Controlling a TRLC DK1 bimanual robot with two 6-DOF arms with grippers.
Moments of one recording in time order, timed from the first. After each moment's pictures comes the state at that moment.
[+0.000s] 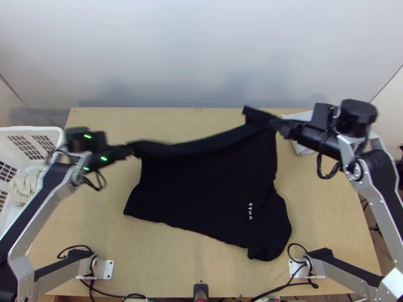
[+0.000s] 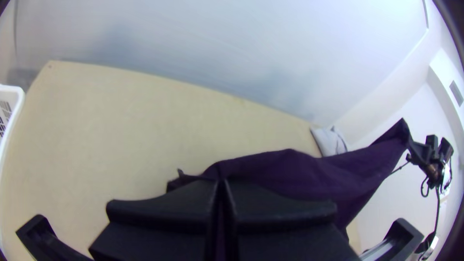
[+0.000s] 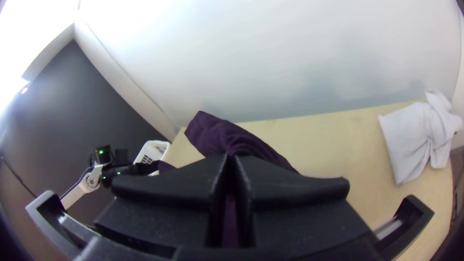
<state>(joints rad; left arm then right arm) -0.09 1.22 0.99 -0.37 0.36 -0.34 0.24 1.20 1.38 -0.56 -0.44 0.44</state>
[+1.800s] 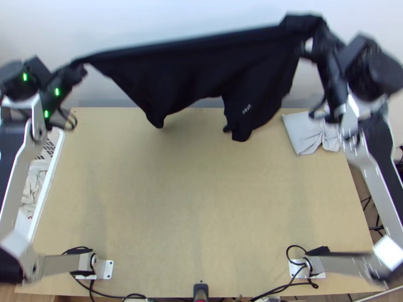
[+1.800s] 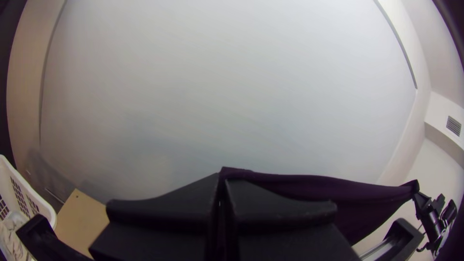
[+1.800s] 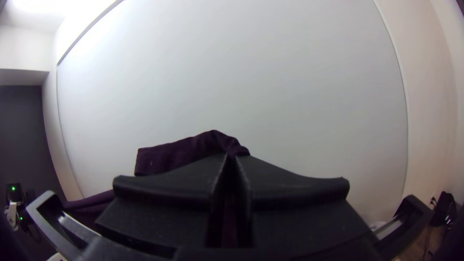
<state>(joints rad) 0.07 1.40 1.61 -0.24 0.17 -0.44 0.31 1.42 1.75 -0.09 0.25 0.25</state>
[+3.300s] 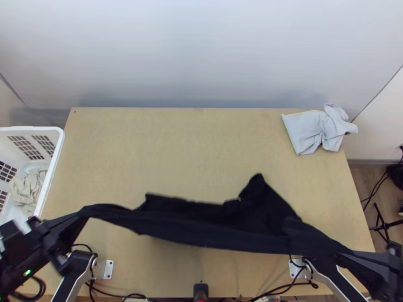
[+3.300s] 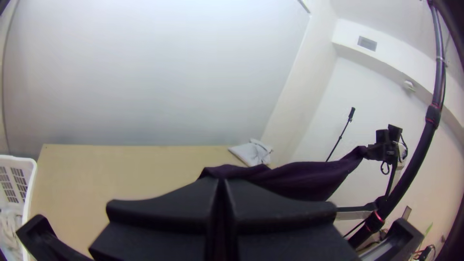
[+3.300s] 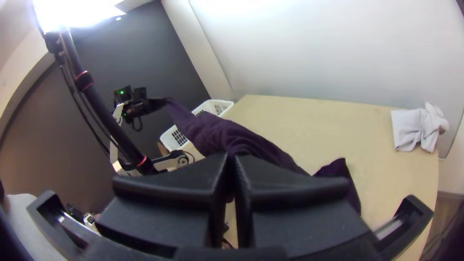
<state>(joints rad) -0.11 0.34 1.19 -1.00 0.52 -0.24 0.47 0.47 1.56 -1.35 -0.50 0.32</state>
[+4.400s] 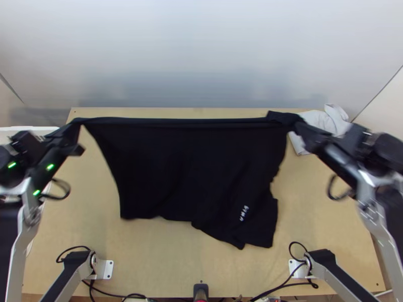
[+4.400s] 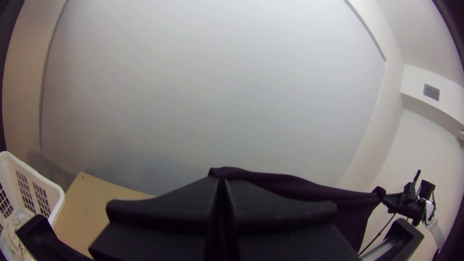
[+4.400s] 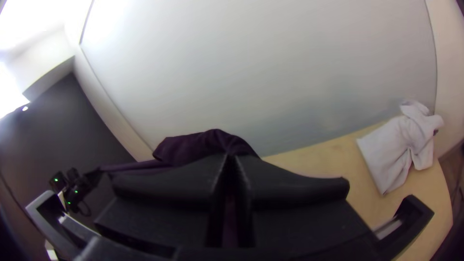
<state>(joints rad) 0.12 0.83 1.03 -0.20 0.34 -0.35 0.16 0.93 1.12 -0.33 -0.32 0.53</state>
